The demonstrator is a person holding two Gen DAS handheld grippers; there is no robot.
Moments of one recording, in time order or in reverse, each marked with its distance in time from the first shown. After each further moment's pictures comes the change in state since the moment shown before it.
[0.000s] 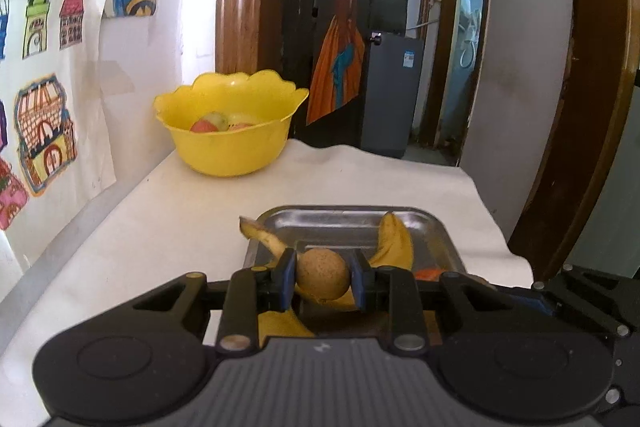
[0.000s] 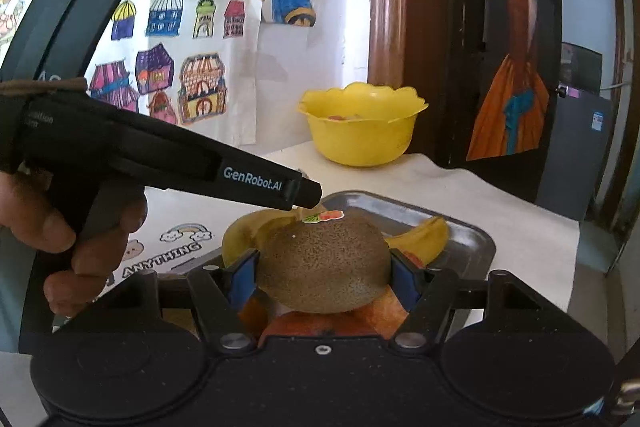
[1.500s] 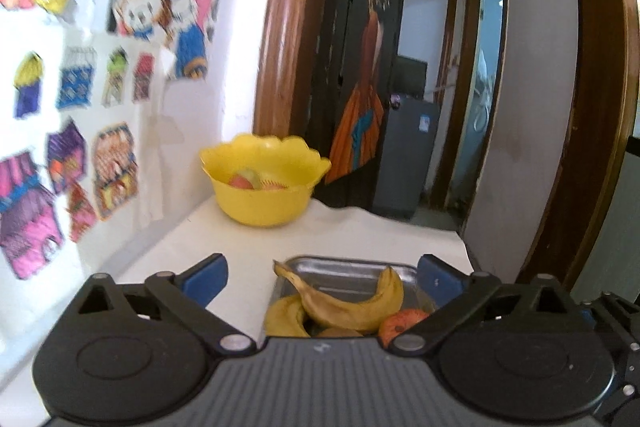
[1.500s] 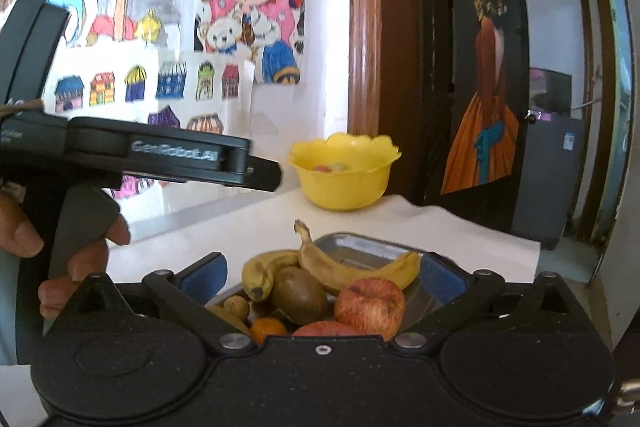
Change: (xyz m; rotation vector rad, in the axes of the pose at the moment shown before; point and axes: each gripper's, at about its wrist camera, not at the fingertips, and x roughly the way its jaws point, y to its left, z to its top) left arm -0.097 0.003 0.005 -0.086 -0.192 0.052; right arm -0.084 0.015 0.013 0.044 -0.137 -0.067
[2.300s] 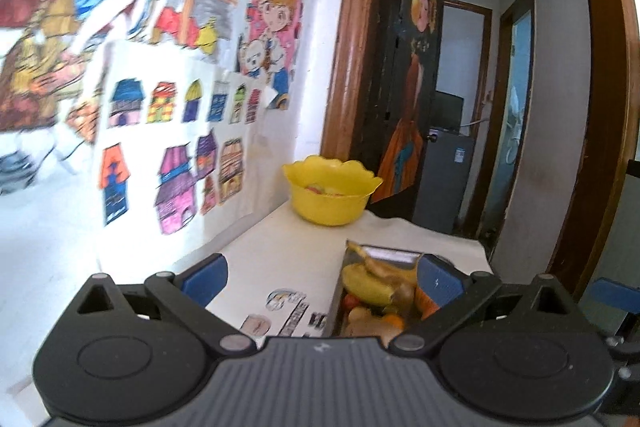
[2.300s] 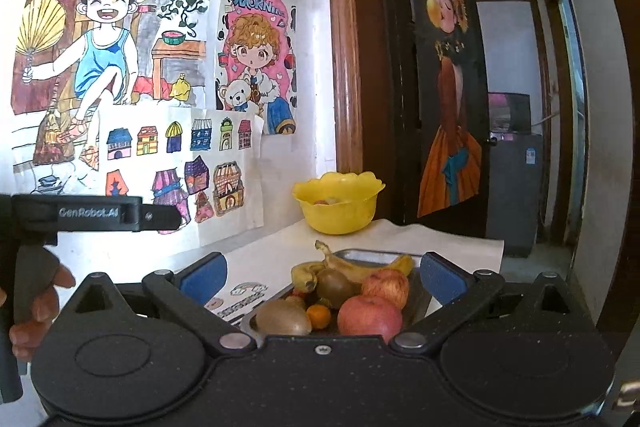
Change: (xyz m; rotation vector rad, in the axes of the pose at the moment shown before) left arm -0.155 0.040 -0.049 -0.057 -0.080 0.121; right arm -0.128 0.070 -0.020 0.080 -0.114 -0.095
